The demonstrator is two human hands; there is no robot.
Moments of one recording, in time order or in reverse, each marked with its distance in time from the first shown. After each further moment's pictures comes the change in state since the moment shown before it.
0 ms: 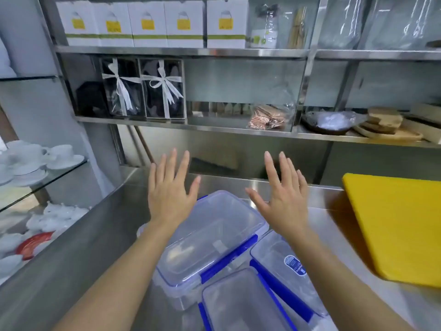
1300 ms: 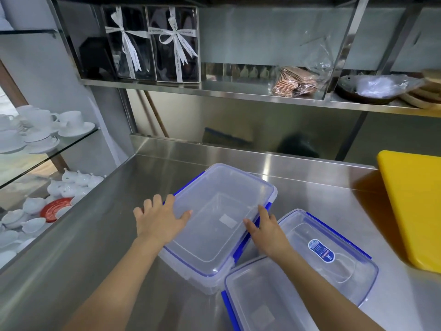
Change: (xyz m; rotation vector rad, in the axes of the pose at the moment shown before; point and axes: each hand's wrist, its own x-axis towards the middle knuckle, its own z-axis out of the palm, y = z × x) left_hand -0.077 -0.080 0.051 0.251 -0.634 -0.333; right_hand -0.069 -0.014 0.112 0.407 -0.725 0.466
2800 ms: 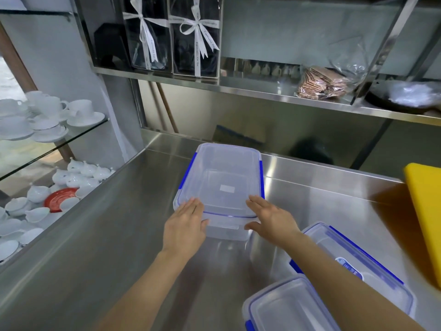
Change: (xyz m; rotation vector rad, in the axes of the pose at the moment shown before) left_hand 0.001 0.005 0.019 -0.165 0.375 0.354; right_hand 0.053 -0.036 0.000 -0.615 -0.106 -0.421
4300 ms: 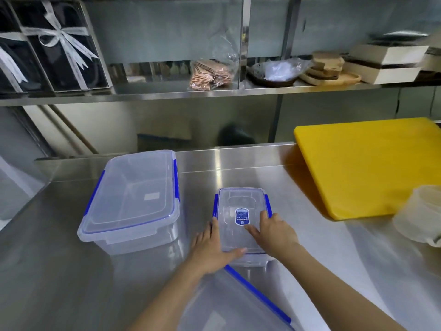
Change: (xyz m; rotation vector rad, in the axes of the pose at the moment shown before) left_hand -0.017 0.188 0.051 -0.368 -0.869 0.065; right_hand -0.136 0.121 0.030 0.002 0.078 0.692
